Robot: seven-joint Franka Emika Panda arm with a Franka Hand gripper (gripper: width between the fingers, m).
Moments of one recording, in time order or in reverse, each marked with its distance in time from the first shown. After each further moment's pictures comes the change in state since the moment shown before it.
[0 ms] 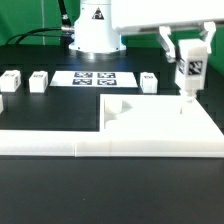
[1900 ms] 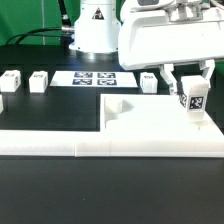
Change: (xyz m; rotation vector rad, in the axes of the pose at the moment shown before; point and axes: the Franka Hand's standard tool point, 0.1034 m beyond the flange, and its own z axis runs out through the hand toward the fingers) arm -0.028 -0.005 0.039 -0.001 -0.011 -0.022
